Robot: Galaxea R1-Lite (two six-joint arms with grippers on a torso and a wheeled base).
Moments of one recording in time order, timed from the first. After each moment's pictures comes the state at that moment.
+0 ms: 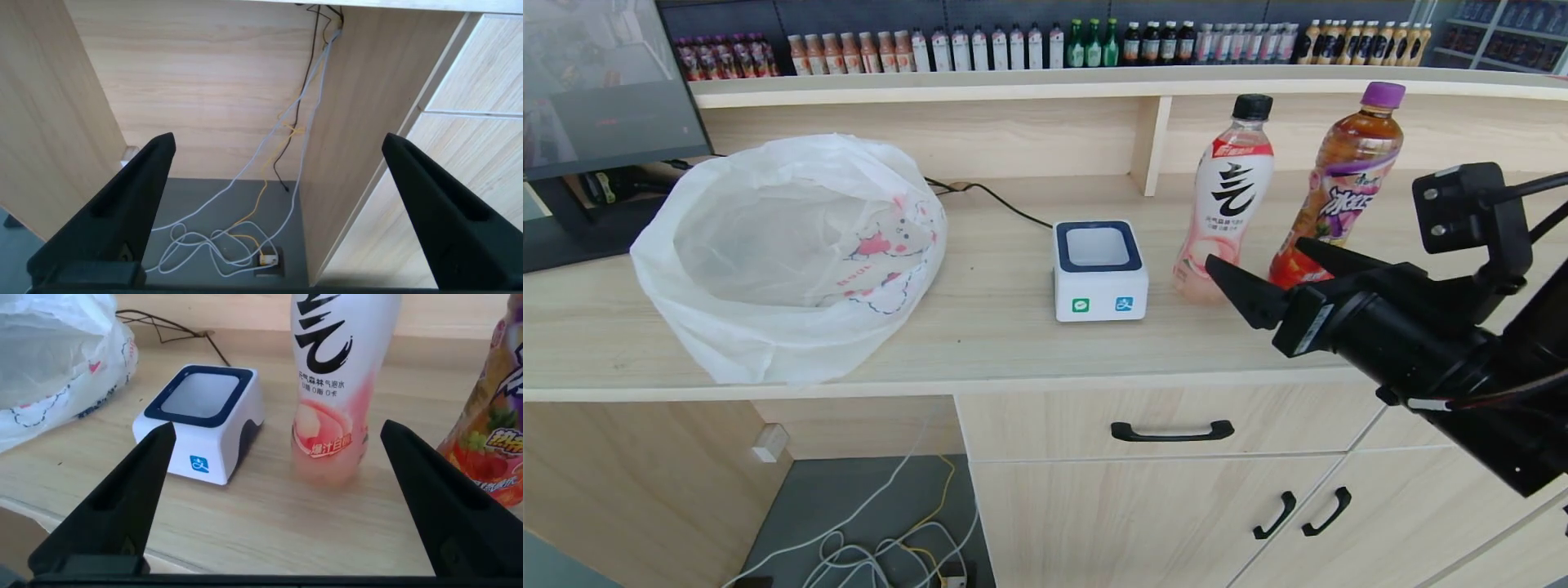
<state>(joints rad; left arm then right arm) 0.00 0.00 0.00 0.00 0.00 0.02 0.57 1.51 -0.60 -1.06 -0.20 -0.03</state>
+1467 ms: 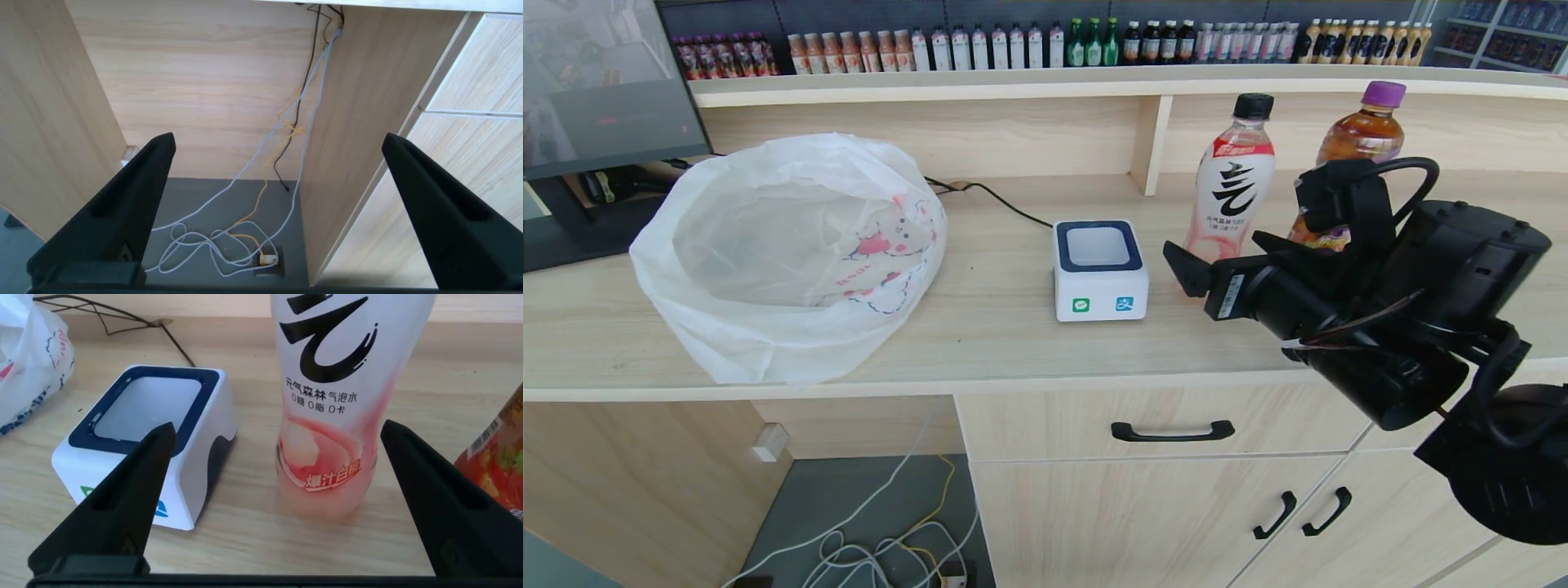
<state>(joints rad) 0.00 0.00 0.00 0.00 0.00 0.02 0.56 1.72 -0.80 -1.05 -0.31 -0.04</state>
